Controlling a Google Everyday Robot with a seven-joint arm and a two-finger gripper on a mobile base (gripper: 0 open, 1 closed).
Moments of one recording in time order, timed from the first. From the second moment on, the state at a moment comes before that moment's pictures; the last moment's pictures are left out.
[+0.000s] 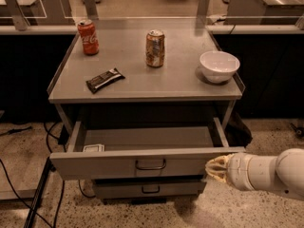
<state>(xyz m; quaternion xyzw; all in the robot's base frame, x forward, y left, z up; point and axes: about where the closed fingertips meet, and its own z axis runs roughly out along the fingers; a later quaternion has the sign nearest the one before) 0.453 -0.207 0.651 -0.66 0.66 -0.01 0.37</state>
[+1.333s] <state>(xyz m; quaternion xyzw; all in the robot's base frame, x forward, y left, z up) 0.526 -0.195 0.644 -0.63 0.62 -0.07 0.46</state>
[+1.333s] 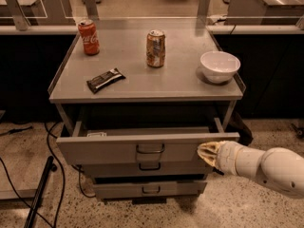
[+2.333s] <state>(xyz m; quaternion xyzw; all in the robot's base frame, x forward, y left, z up) 0.587 -0.189 0.648 -0.61 0.61 -0.10 0.49</state>
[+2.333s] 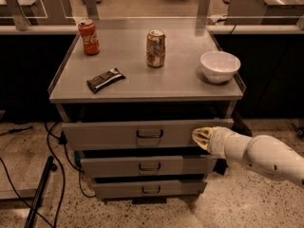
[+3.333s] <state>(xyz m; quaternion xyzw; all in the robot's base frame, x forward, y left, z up) 0.598 -0.184 0.646 -0.61 0.62 -0.09 0.49</state>
